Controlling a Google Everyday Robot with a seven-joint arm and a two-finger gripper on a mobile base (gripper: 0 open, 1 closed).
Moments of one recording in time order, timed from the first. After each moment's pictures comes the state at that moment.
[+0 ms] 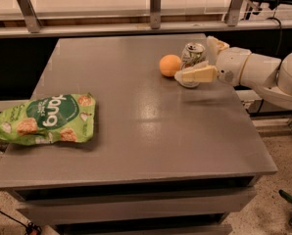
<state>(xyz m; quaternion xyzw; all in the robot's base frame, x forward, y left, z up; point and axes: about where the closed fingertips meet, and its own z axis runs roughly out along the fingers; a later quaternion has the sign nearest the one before) 0.662 -0.138 0.909 -0.37 0.64 0.24 0.62</state>
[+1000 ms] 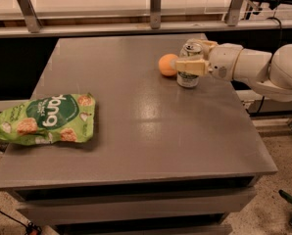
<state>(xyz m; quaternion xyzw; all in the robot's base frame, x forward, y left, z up) 0.675 -0.126 0.909 -0.38 0.64 0.25 0.61</state>
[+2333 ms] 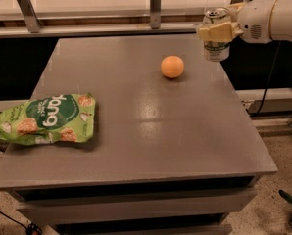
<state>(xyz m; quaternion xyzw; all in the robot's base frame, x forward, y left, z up) 0.664 -0.171 0.998 -0.42 0.70 0.16 0.57</state>
